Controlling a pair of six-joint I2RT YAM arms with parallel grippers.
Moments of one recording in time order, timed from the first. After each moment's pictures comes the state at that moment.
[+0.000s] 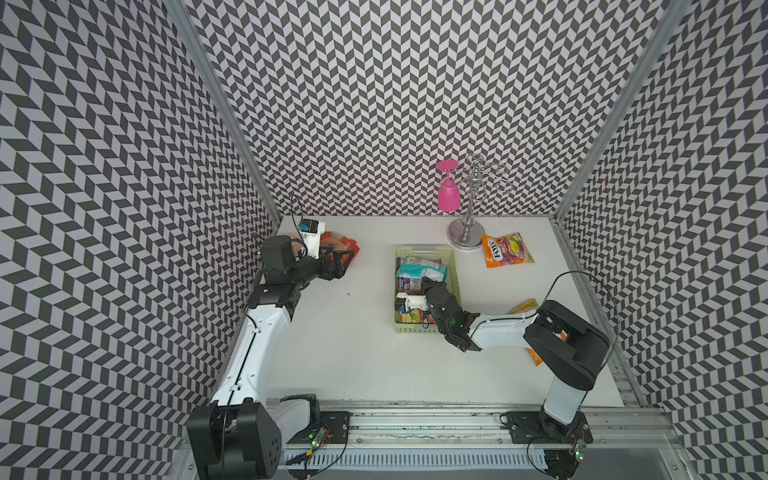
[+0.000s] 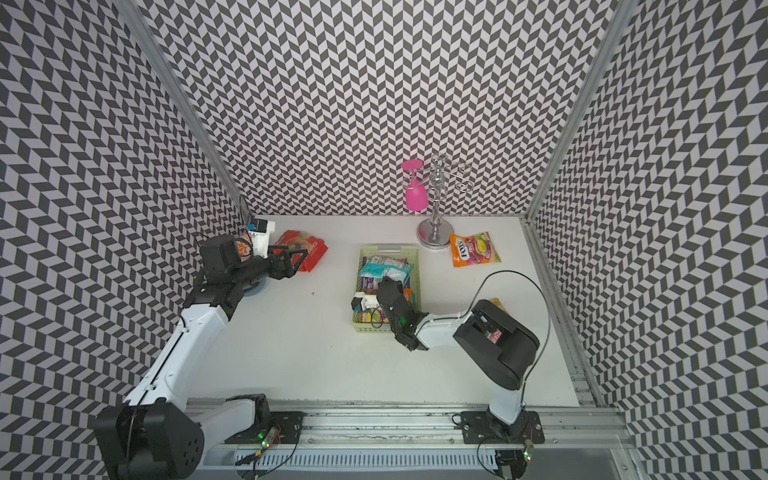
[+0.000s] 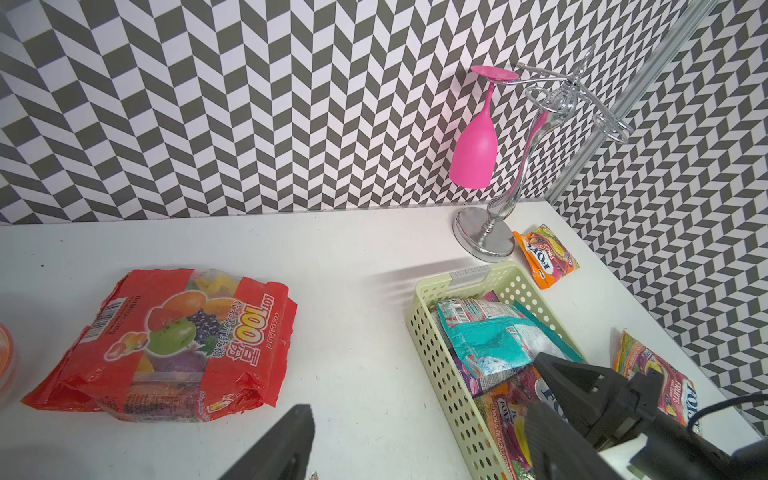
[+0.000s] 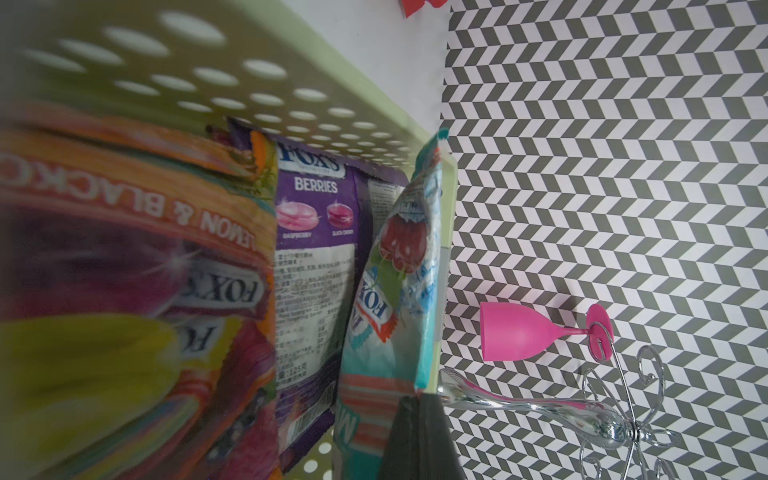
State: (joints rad) left arm 0.07 1.16 0.97 -0.23 0.63 -0.06; right arm 0.87 1.81 0.82 0.61 0.57 -1.33
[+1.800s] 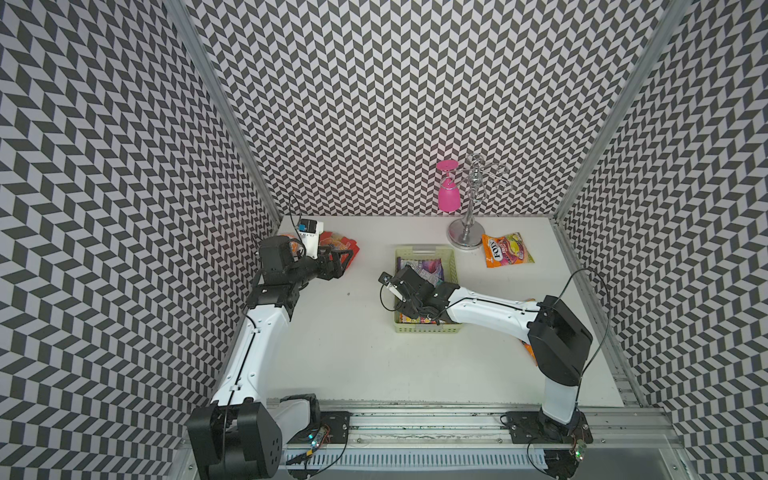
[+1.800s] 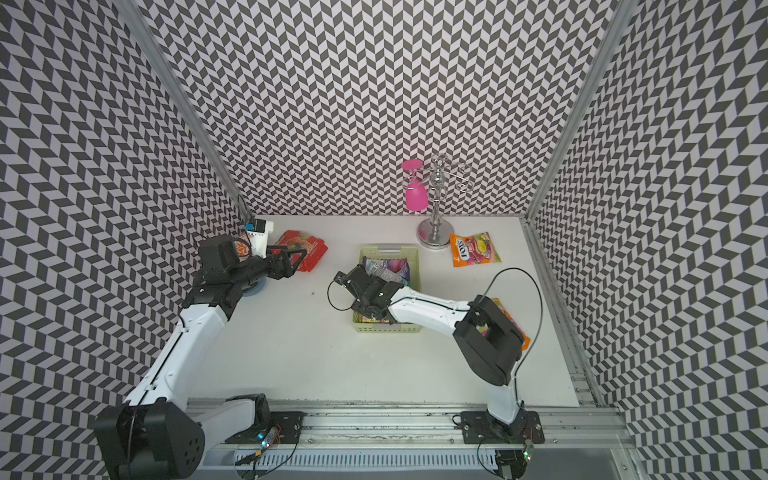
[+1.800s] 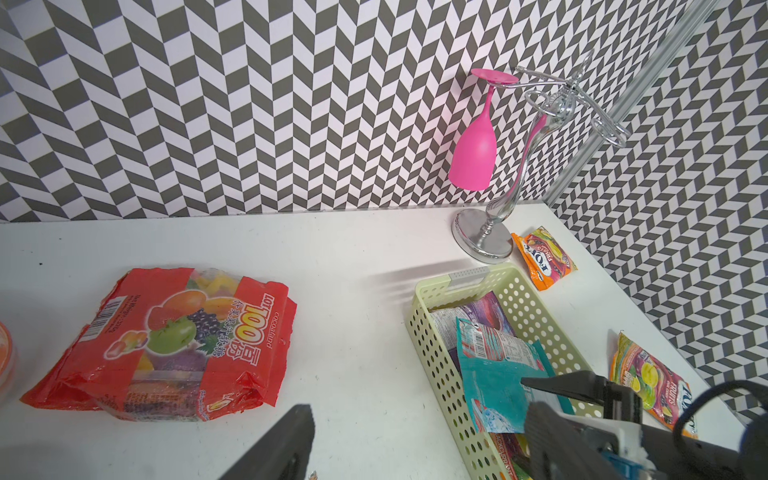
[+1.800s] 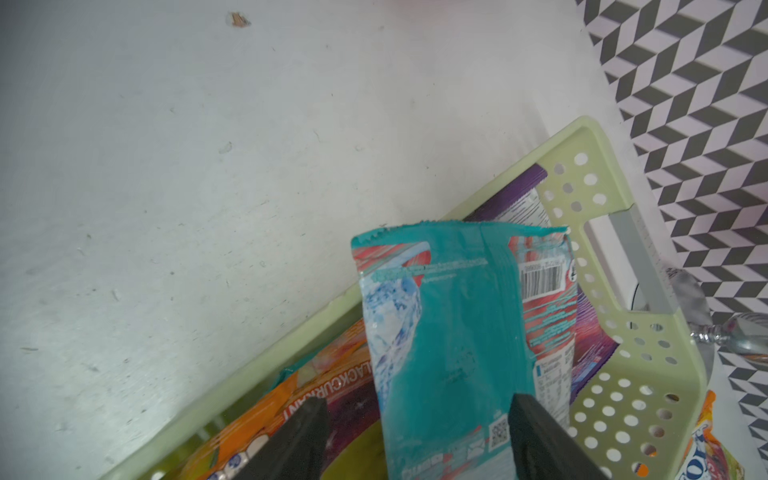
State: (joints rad) left arm 0.08 1.16 0.97 -0.23 0.64 -0.07; right arm 0.93 1.89 1.37 -0.42 0.38 -0.23
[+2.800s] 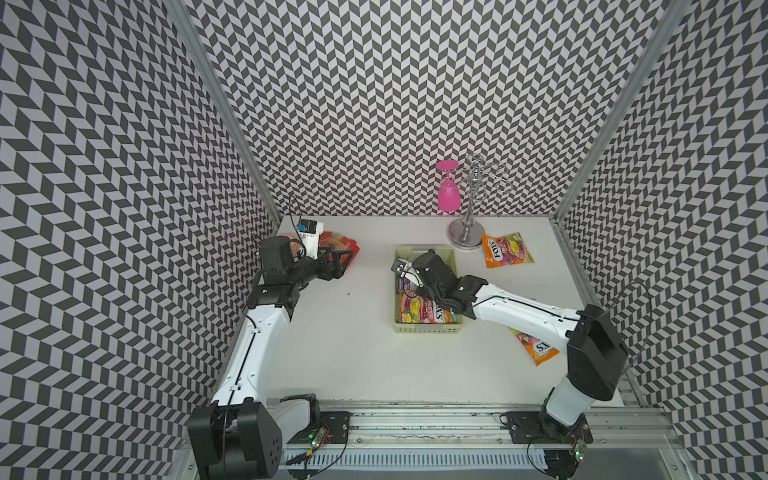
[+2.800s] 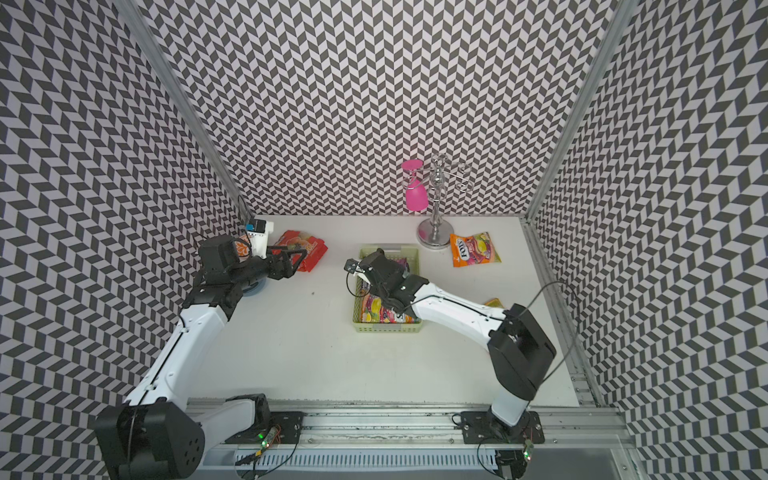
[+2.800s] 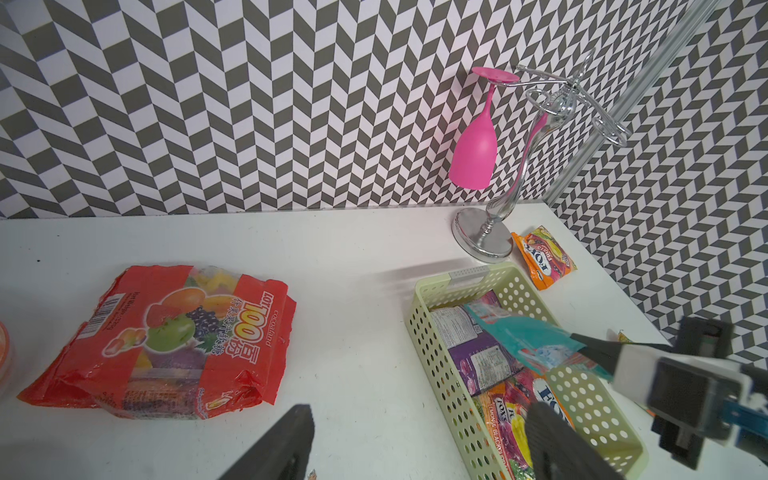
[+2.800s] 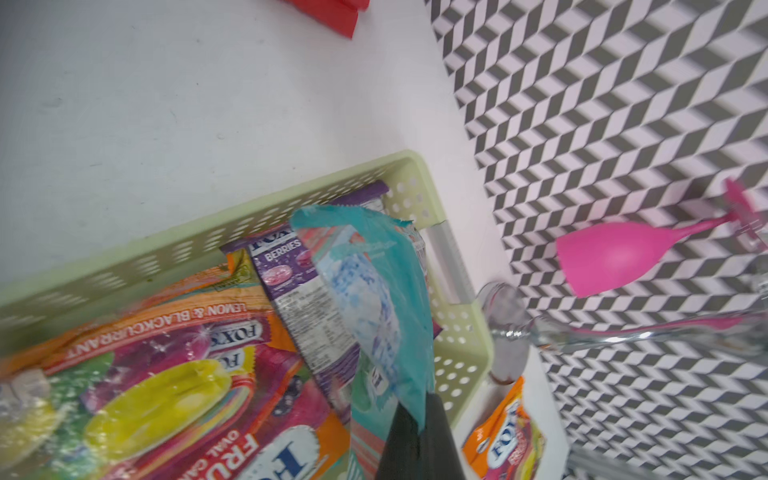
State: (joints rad) left arm 0.08 1.16 0.96 -0.23 0.64 -0.07; right arm 0.86 1.66 1.25 -0.24 0.52 -0.68
